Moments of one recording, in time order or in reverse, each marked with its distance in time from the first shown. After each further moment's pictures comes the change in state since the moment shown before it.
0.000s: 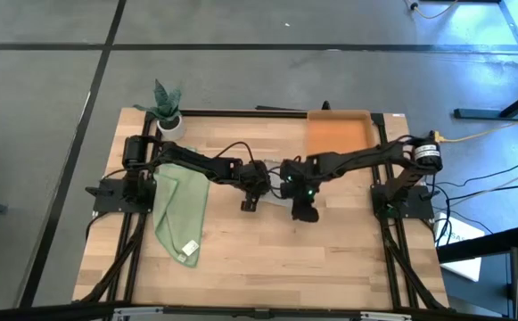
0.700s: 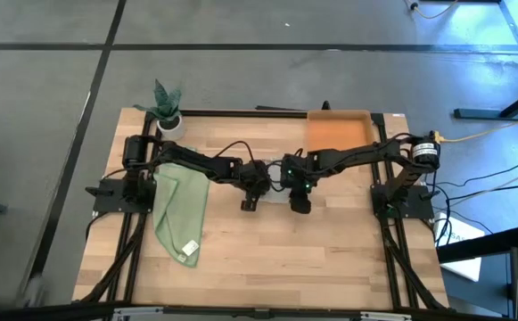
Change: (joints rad) left arm 0.001 0.000 0.000 0.000 0.020 -0.002; right arm -0.073 0.012 -0.029 0.046 0.305 0.033
